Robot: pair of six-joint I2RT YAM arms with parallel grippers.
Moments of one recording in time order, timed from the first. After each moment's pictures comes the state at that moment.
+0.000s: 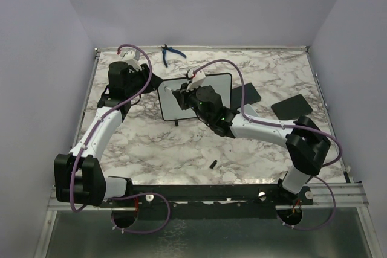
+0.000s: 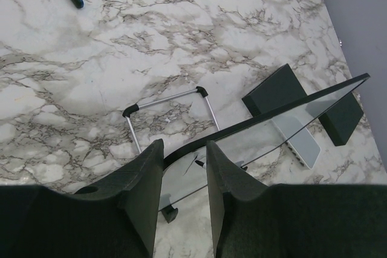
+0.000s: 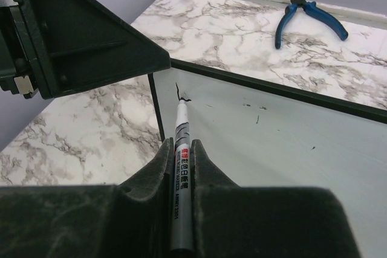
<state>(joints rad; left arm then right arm) -0.13 1.29 0.97 -0.02 0.38 -0.42 0.96 1.70 1.14 0.46 0.31 0.23</state>
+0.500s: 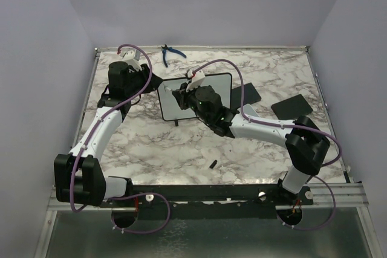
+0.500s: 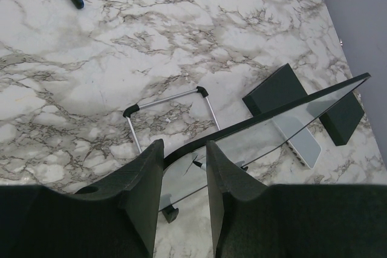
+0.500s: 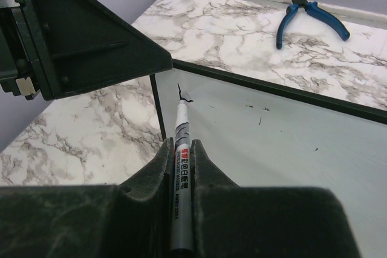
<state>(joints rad) -0.13 1.29 0.97 -0.02 0.38 -0.42 0.96 1.71 1.15 0.46 0.31 0.23</state>
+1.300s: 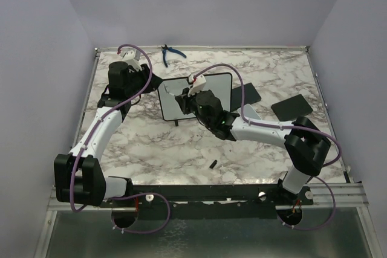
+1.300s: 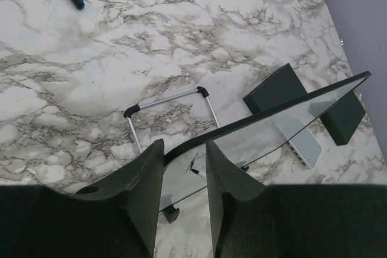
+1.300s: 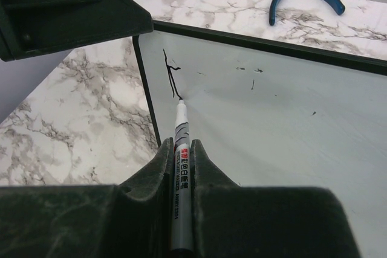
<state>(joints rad) -0.13 1.29 0.97 -0.02 0.38 -0.41 0.97 1.71 1.10 0.46 0.33 0.25</state>
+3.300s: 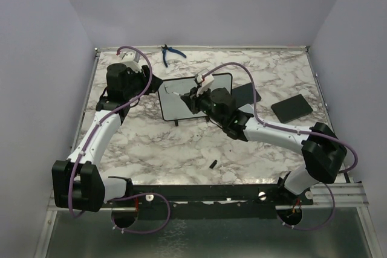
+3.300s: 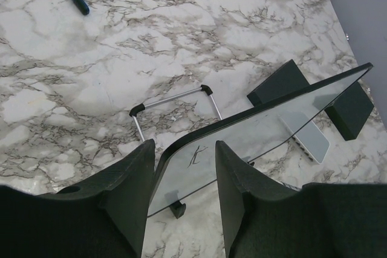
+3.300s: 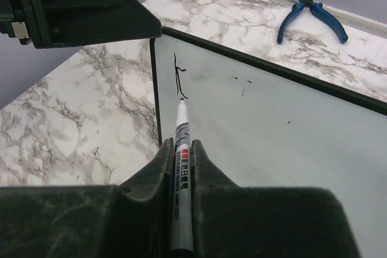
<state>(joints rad) -0.13 1.25 0.95 -0.04 0.37 -0.36 0.92 1.55 0.99 0.45 0.16 0.14</state>
